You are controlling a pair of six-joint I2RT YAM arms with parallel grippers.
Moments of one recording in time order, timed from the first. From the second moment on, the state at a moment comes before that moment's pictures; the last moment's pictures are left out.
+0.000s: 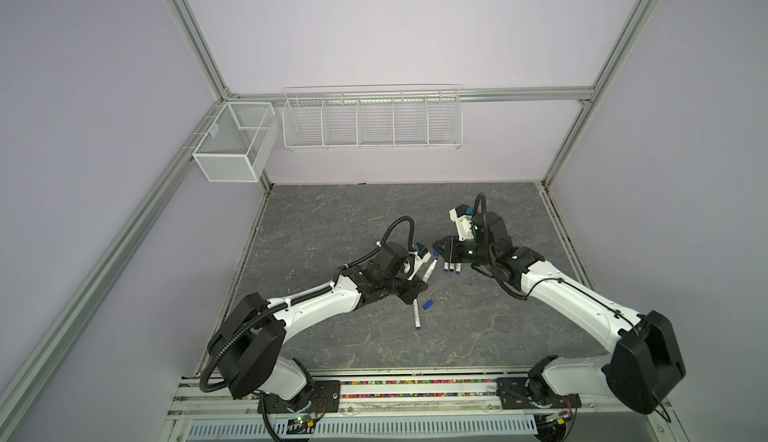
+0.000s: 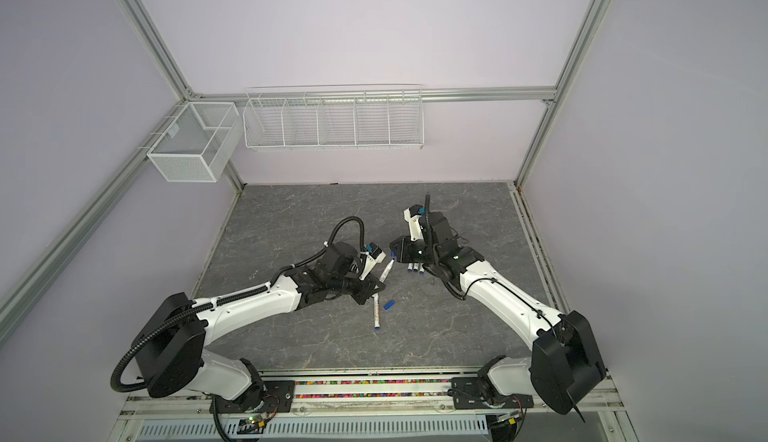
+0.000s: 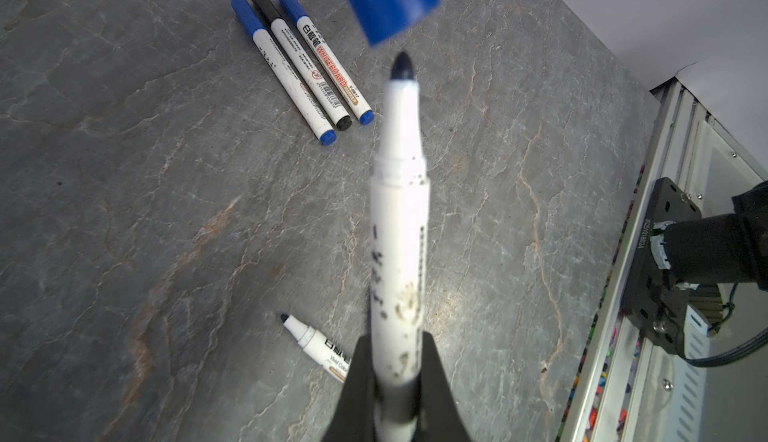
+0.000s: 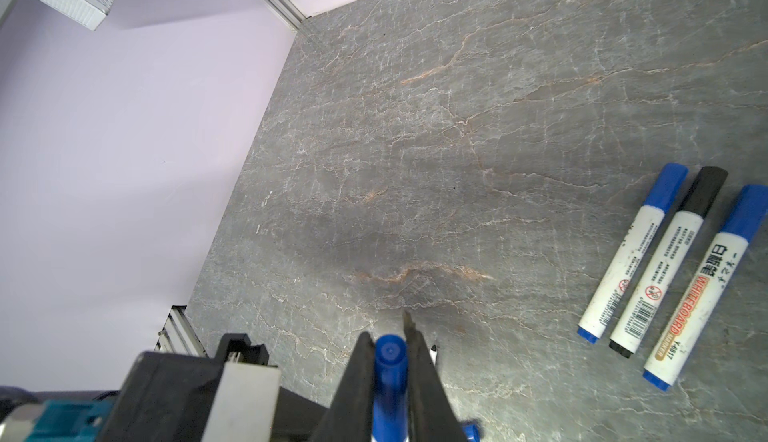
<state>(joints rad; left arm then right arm) -0.87 1.48 0.89 -0.16 0.29 -0.16 0.56 1.34 0.97 -0.23 -0.29 0.55</state>
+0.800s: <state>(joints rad) -0.86 1.48 0.89 -0.14 0.31 -0.17 0.55 1.29 0.89 -0.19 -0.35 0.57</state>
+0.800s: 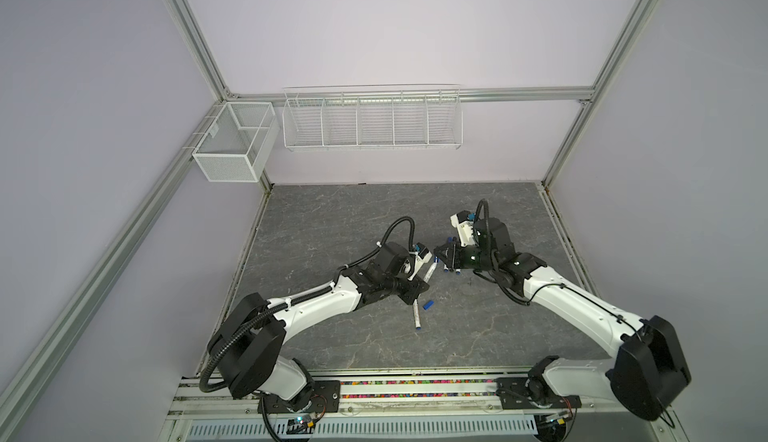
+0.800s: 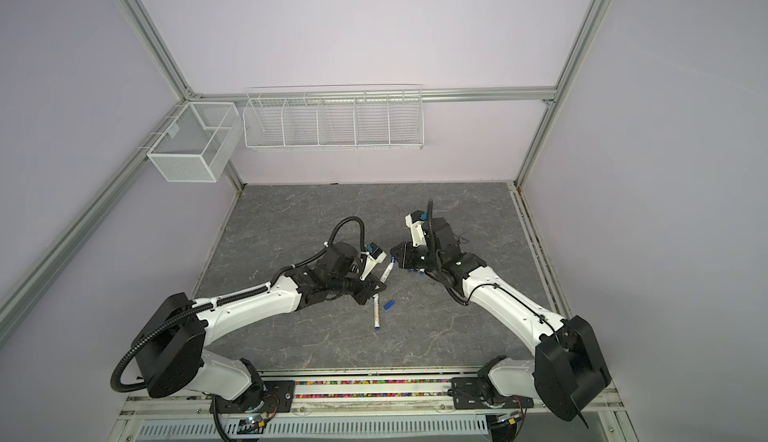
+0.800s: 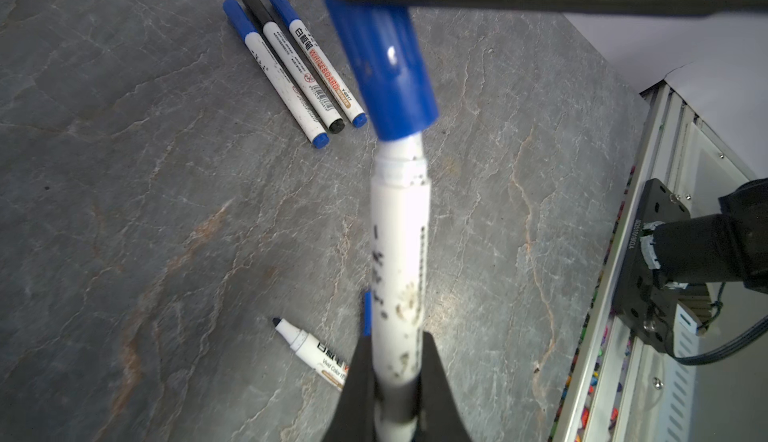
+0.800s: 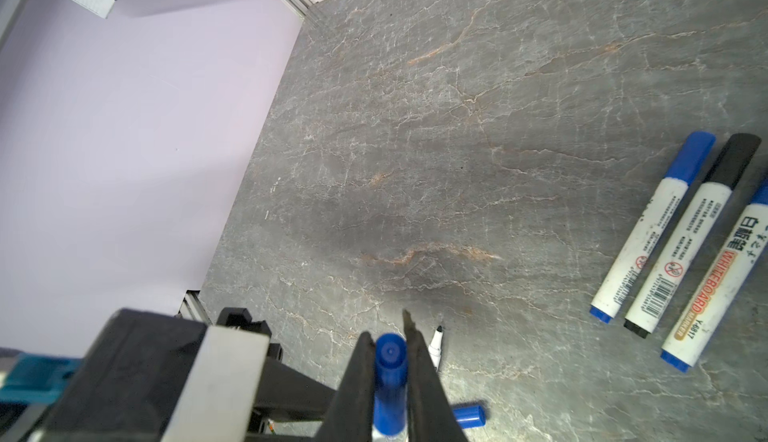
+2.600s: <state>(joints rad) -0.84 1.46 0.89 -0.39 0.42 -0.11 0.51 1.44 0.94 -0.39 -0.77 0.37</state>
